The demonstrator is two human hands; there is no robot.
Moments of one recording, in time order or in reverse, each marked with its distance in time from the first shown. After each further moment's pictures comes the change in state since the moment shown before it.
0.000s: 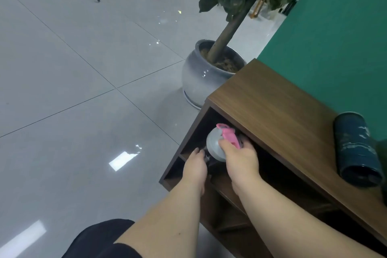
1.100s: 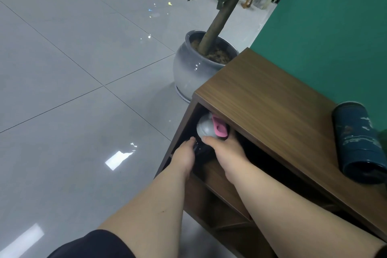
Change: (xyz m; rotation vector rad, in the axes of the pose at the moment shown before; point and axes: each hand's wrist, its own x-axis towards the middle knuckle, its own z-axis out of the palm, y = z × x) left_hand 0.036 0.020 0.002 0.232 -0.049 0.024; right_hand 0.045 0.007 0.008 -0.080 -0.207 0.106
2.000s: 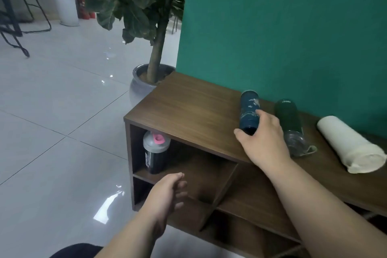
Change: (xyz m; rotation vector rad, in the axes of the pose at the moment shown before) left_hand -0.165 -0.035 0.043 0.222 -0.182 -0.017; right_hand -0.116 -0.027 -0.226 -0.658 0.625 -0.286
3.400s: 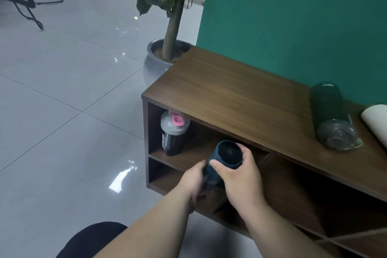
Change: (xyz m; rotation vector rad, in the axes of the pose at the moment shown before) left_hand 0.065 -0.022 0.015 0.032 -0.029 -0.201; right_hand -0.091 0.000 0.128 0.544 -0.217 0.184
